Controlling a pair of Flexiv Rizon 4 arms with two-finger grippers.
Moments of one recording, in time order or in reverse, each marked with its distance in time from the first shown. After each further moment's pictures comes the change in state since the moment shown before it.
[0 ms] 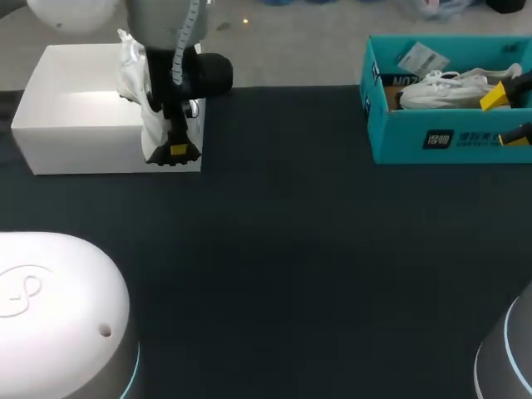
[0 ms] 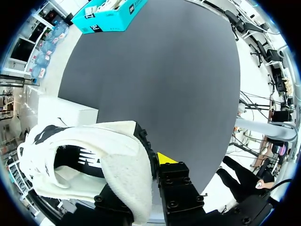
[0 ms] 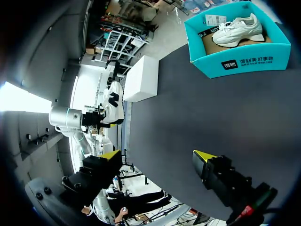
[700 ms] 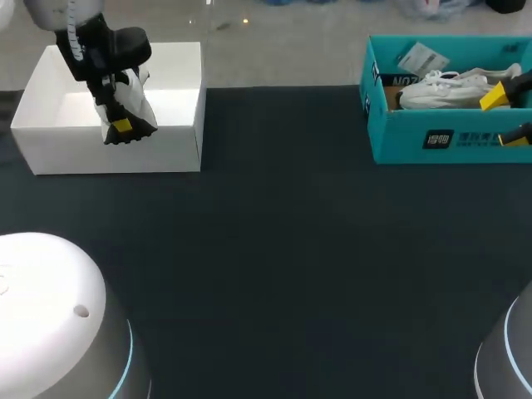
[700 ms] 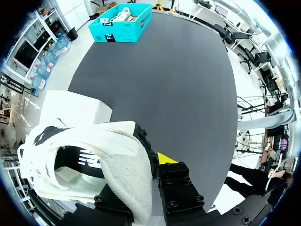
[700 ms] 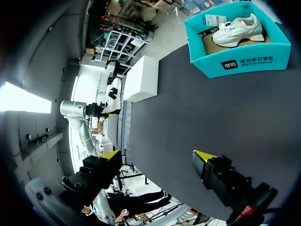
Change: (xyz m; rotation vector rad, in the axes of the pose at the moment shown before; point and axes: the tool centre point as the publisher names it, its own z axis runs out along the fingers) left arm -0.081 0.063 0.014 0.240 0.057 0.022; right arm 0.000 0.000 0.000 0.000 0.000 0.000
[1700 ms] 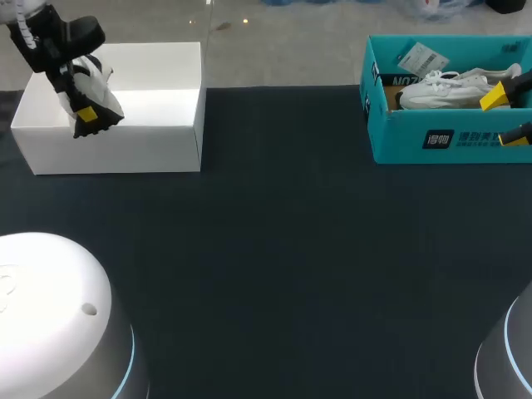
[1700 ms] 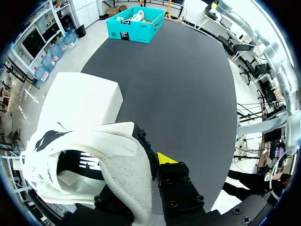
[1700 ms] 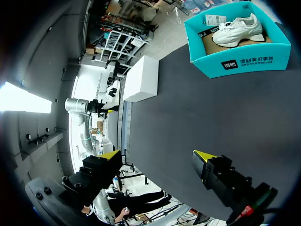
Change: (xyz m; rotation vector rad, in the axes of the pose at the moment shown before) left arm -0.043 0.056 -0.011 0.059 0.028 -0.054; right arm 0.000 0.000 0.000 0.000 0.000 0.000
